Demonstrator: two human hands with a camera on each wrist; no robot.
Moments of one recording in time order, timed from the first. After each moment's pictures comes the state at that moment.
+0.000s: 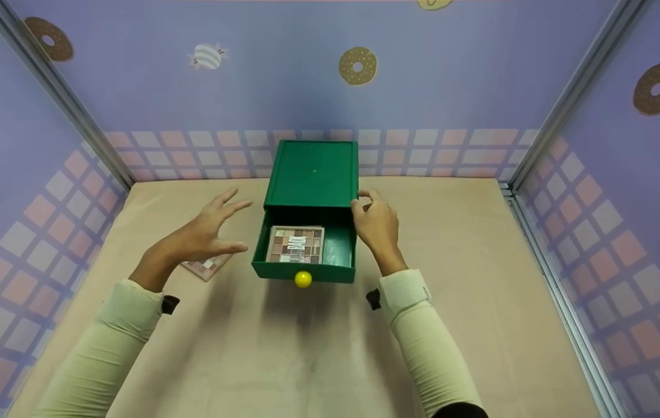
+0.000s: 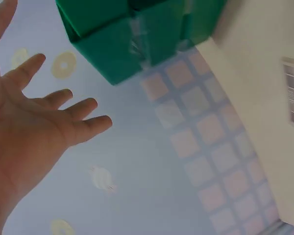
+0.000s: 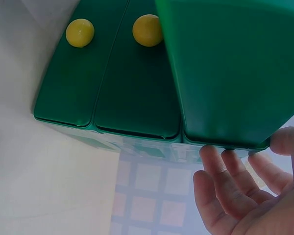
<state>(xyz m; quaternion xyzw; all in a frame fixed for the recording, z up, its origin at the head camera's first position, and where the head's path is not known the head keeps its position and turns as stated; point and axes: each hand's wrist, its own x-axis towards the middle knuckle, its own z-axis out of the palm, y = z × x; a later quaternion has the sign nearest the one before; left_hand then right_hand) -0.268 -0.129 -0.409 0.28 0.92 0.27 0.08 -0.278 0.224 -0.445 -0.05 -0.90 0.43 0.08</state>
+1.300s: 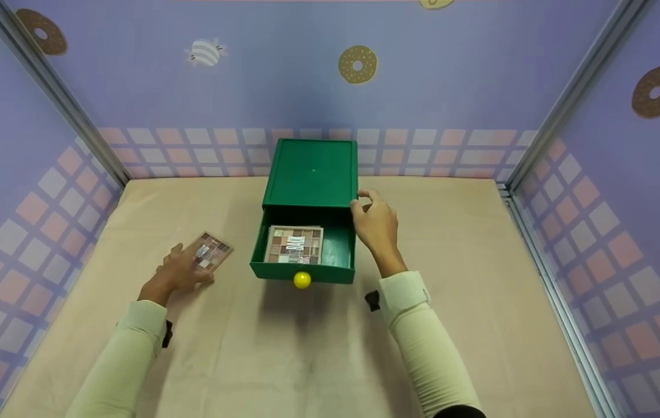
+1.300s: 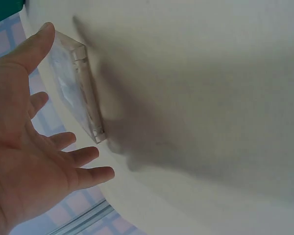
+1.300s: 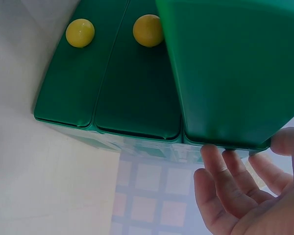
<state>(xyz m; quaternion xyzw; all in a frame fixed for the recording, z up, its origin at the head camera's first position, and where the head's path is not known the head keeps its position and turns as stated) -0.282 -0.219 -0.568 -0.01 0.96 0.23 0.14 -0.278 0.223 -0.446 -0.06 -0.90 0.43 0.08</state>
